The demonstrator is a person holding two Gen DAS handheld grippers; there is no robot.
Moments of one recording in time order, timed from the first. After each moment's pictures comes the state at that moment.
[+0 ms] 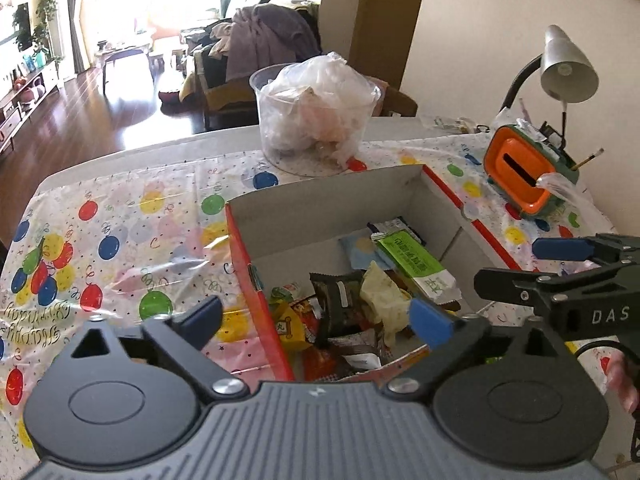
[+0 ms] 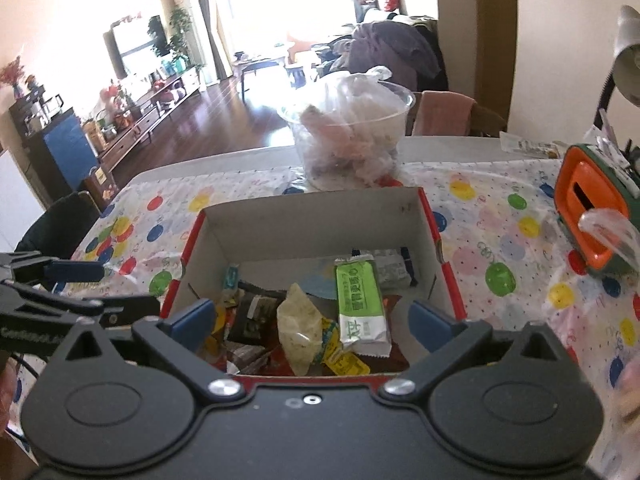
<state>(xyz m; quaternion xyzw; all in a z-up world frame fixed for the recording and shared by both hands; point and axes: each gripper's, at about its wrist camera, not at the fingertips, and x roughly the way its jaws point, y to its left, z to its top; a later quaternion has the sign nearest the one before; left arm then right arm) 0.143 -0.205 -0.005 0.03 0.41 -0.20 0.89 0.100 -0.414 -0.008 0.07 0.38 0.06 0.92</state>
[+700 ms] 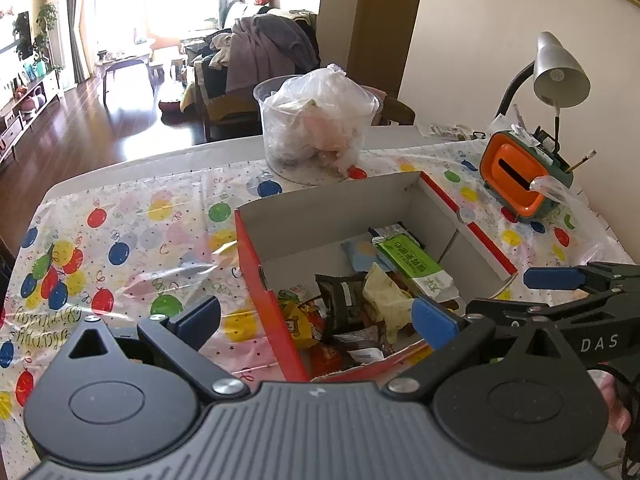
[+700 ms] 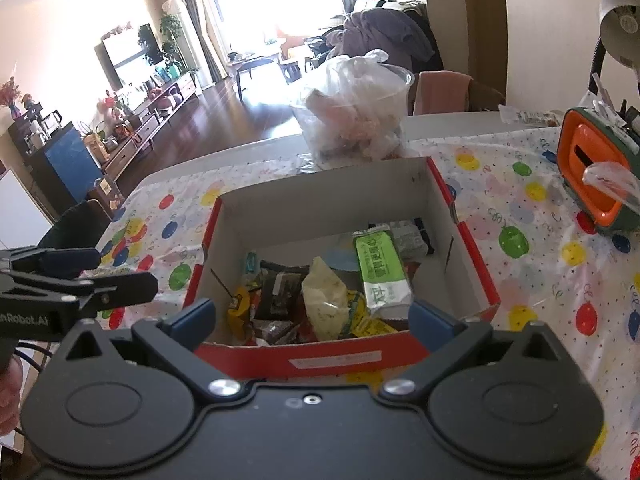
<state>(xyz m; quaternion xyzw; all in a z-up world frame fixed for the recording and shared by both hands) 0.130 -0.194 0.005 0.03 0.39 -0.20 0.90 0.082 -0.401 -0.014 0.10 0.39 0.06 0.92</state>
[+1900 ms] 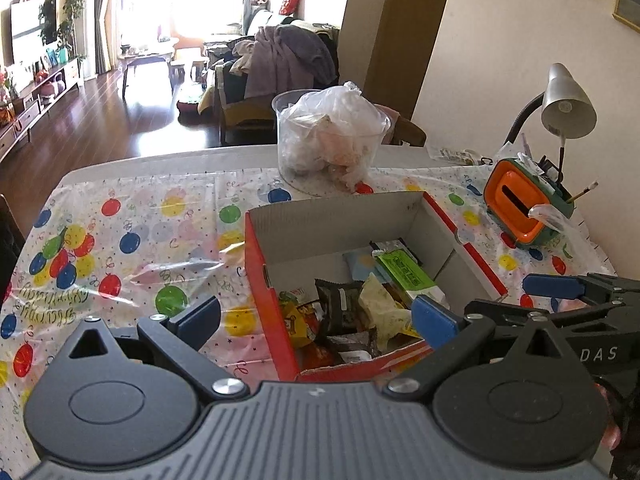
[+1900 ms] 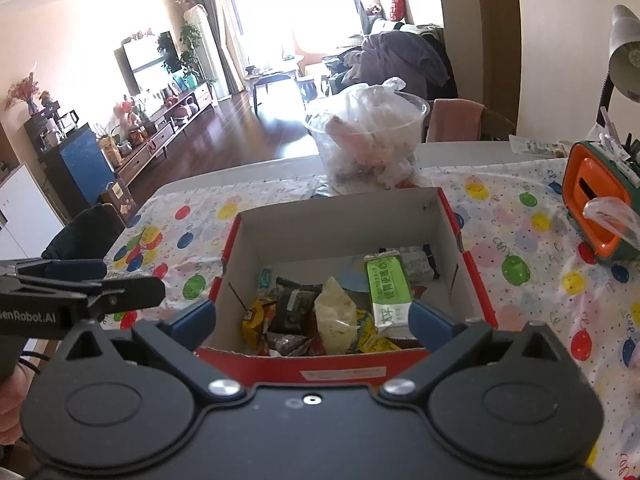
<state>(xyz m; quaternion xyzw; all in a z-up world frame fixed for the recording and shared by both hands) 0.111 -0.187 0.016 -0.01 0.38 -0.18 0.91 0.070 -0.396 0.003 0.08 0.36 0.07 0.93</state>
